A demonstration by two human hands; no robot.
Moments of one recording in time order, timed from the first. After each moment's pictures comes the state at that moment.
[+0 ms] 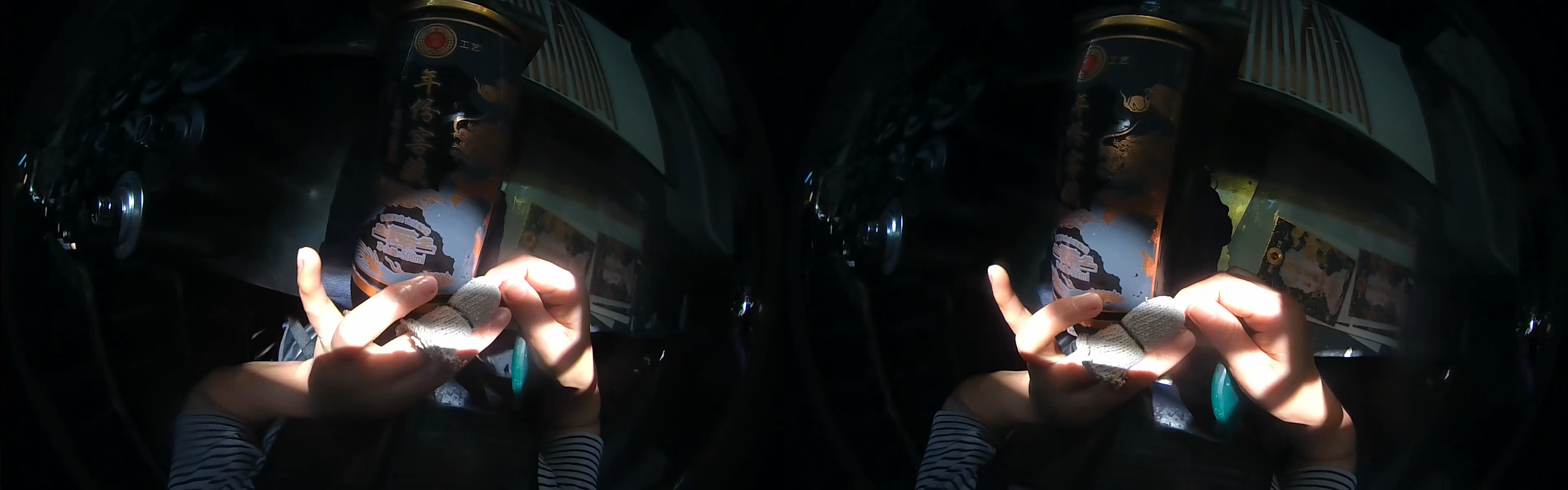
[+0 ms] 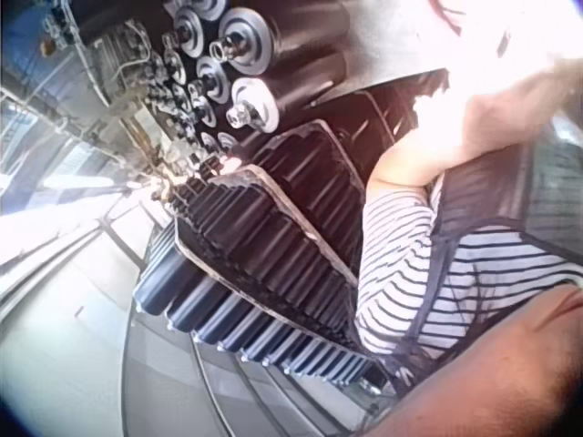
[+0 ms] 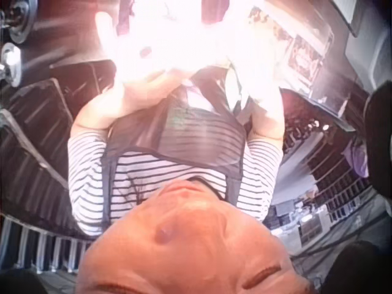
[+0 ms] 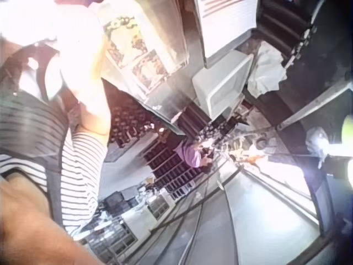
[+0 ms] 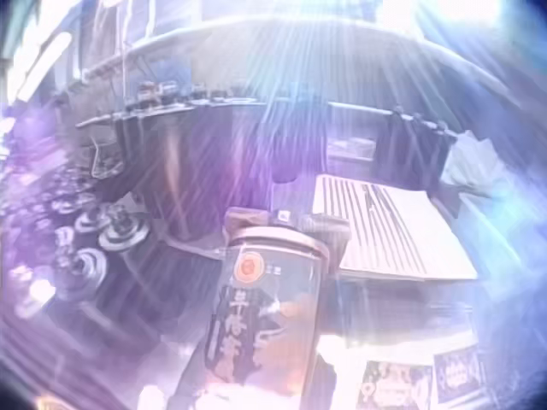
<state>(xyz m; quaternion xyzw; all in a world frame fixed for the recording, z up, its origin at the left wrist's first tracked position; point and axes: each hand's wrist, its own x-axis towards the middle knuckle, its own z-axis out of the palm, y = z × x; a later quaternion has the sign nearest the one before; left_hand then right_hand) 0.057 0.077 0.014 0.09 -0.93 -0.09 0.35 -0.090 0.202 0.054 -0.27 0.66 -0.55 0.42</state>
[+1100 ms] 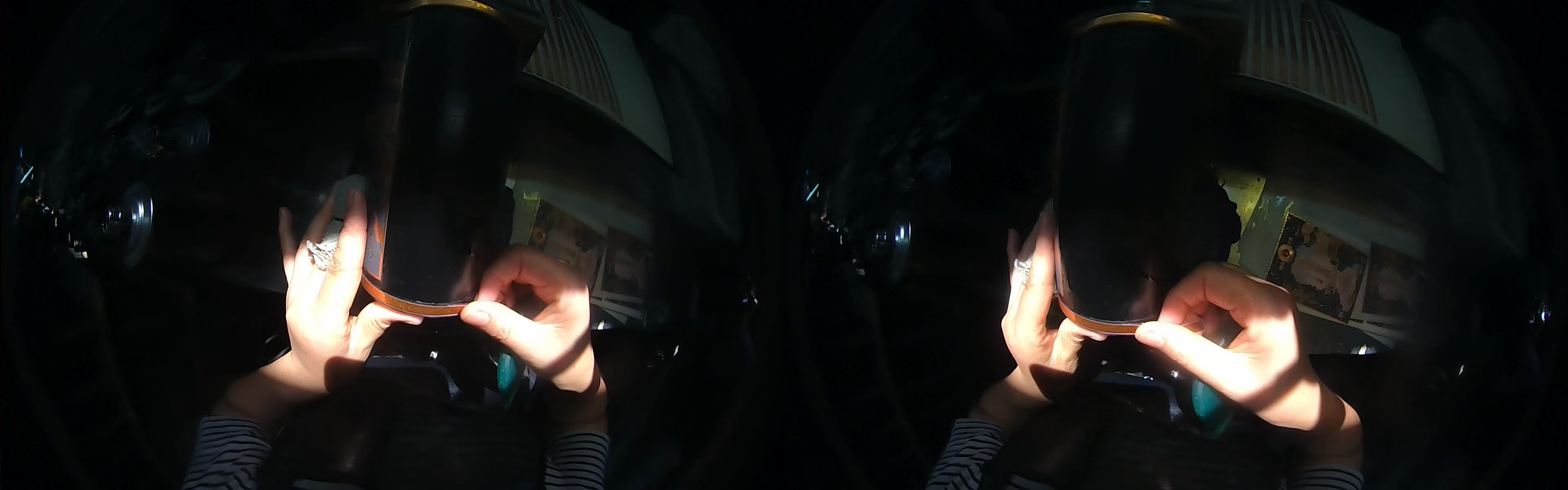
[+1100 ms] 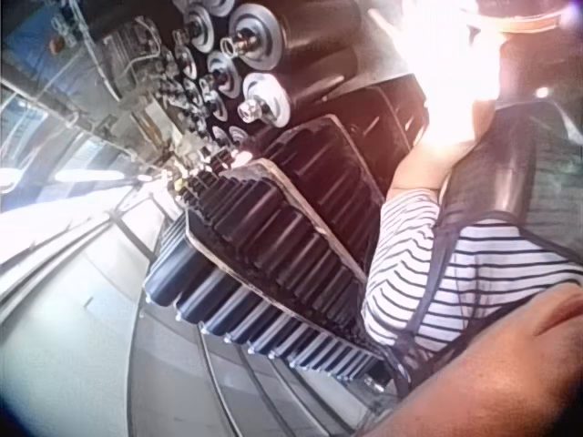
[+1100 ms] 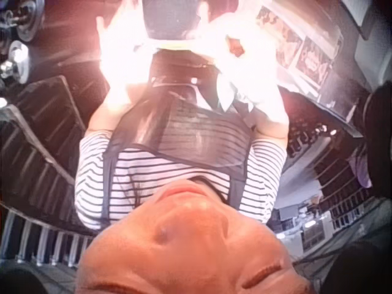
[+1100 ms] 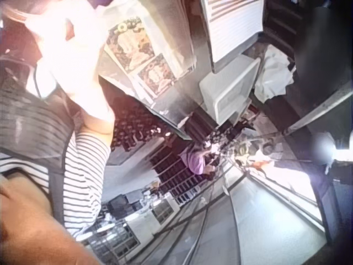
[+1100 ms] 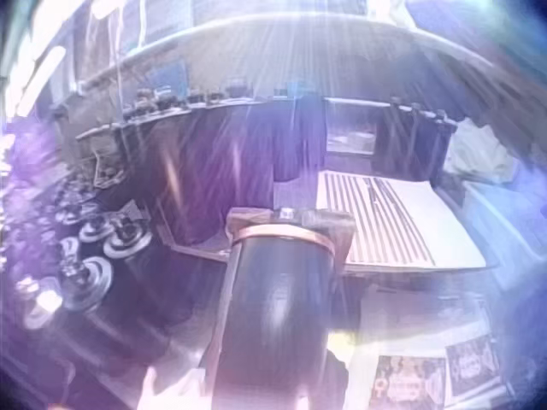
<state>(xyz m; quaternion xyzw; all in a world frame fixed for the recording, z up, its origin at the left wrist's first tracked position) 0.053 0.041 0.009 0.14 -0.91 -0.26 0.28 -0.090 0.191 0.058 -0.35 0.68 -0.54 0.34</state>
